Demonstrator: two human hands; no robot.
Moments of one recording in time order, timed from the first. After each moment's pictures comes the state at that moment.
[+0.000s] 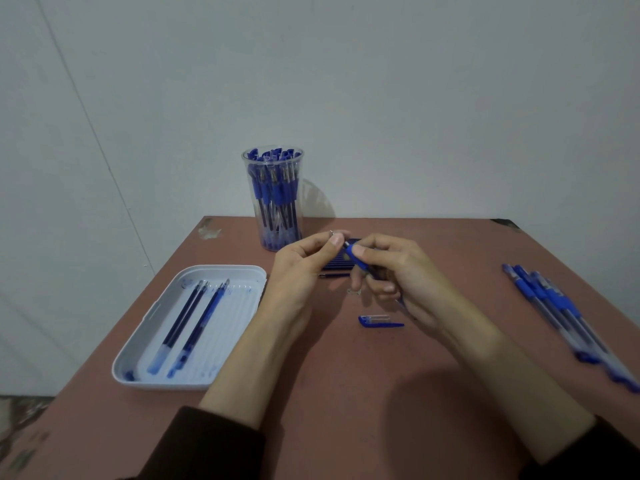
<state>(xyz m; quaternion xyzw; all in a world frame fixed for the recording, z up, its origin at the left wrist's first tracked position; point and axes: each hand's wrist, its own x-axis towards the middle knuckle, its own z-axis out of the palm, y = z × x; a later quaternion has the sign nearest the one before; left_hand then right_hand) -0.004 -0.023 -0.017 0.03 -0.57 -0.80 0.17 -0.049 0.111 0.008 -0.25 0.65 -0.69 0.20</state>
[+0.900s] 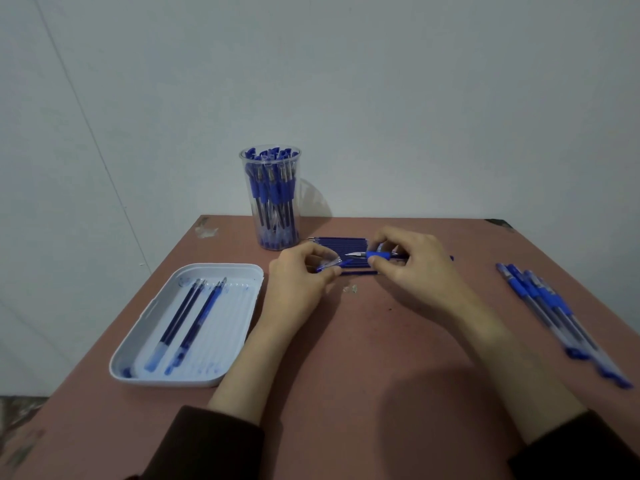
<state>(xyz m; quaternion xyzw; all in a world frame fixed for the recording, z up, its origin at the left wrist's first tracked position) -0.001 -0.027 -0.018 0.12 -0.84 -0.47 0.25 -0.078 0.135 -0.009 -0.32 0.86 -0.38 -0.13</state>
